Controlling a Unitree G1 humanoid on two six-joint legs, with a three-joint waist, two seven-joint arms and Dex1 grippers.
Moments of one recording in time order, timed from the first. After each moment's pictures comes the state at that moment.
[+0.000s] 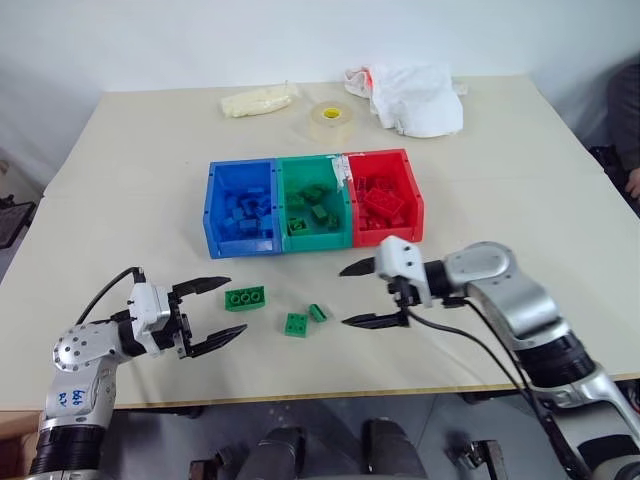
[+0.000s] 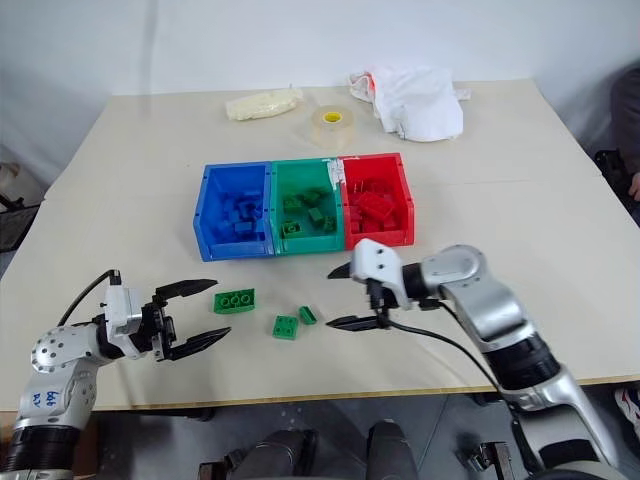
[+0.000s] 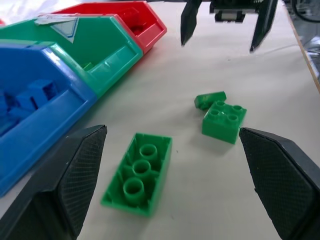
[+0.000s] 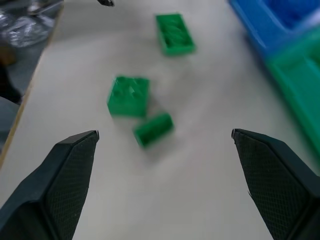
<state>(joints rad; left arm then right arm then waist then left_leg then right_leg) -0.03 0.61 0.23 0.06 -0.48 -0.18 -1.18 -0.64 -0.56 0.37 -0.06 0.22 0.40 1.21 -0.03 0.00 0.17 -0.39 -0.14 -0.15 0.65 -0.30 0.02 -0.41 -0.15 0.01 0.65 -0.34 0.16</state>
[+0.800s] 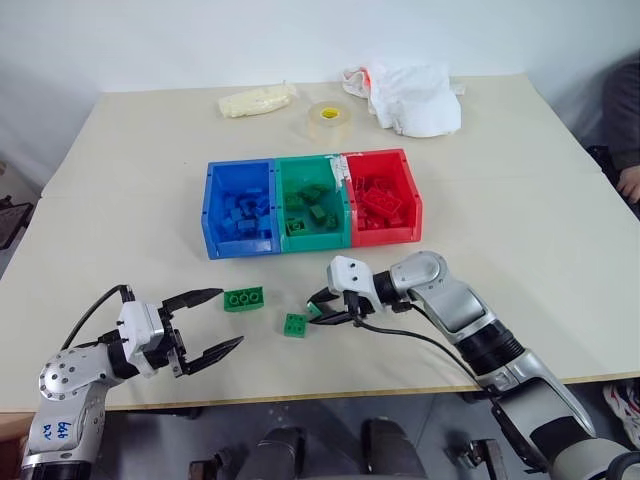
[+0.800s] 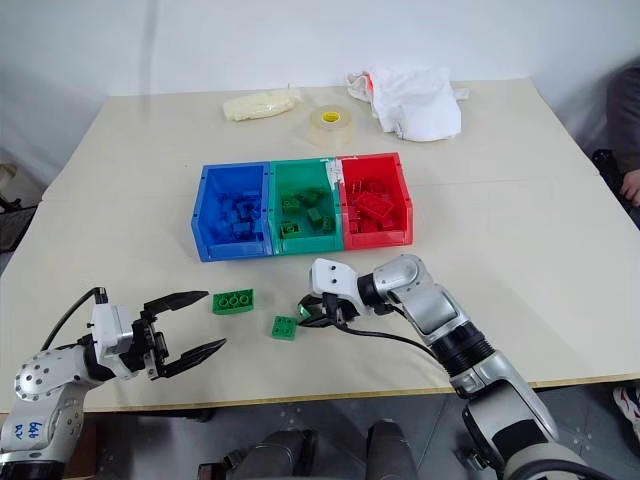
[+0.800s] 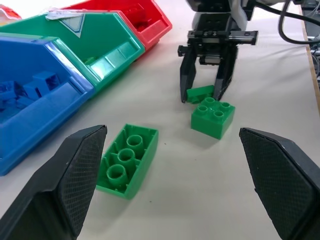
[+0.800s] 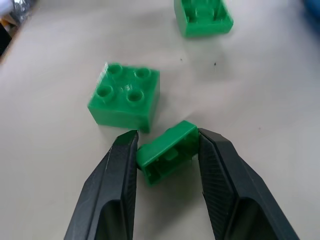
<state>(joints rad) 0.08 0.61 0.26 -0.07 -0.49 -0.15 -1.10 -0.69 -0.41 0.43 0.14 0.11 0.28 1.22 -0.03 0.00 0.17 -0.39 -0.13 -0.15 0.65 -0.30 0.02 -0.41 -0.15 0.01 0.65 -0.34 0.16</state>
